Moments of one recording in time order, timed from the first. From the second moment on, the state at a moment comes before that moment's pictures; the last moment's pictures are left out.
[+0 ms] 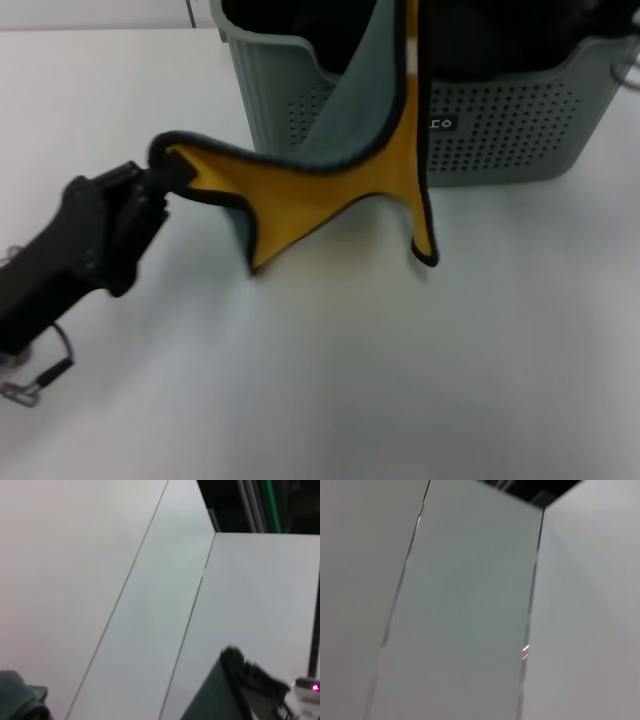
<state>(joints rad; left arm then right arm) -0.27 -2.05 1.22 0.24 0.90 1.92 -0.96 0.33 2.01 -1.41 -1.19 -0.92 -1.33 1.20</state>
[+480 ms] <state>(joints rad) -0.10 -2.01 1.23 0.50 0.89 2.04 -1.33 0.03 2.00 -1.33 -1.46 -1.07 -1.56 1.49</state>
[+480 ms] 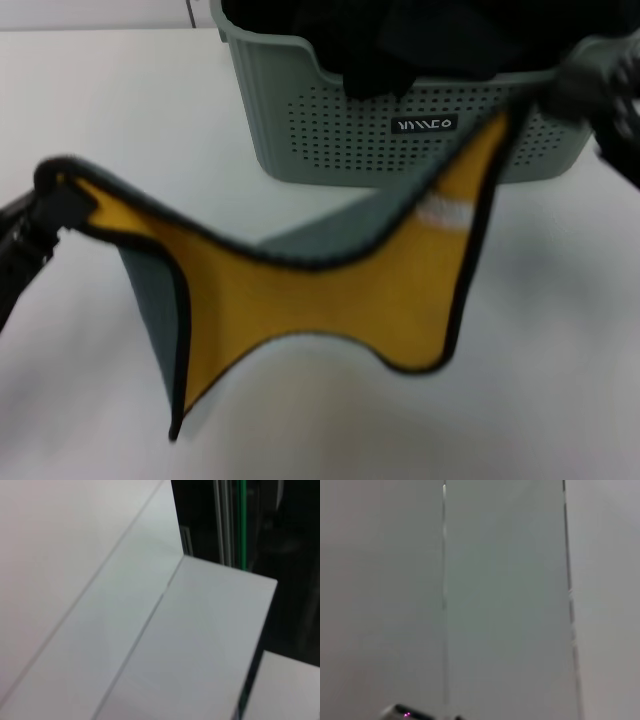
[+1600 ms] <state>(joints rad) -0.45 -2.03 1.33 0.28 1.32 1.59 -1.26 0.27 2.01 -1.06 -0.73 -1.44 -1.66 1.47</state>
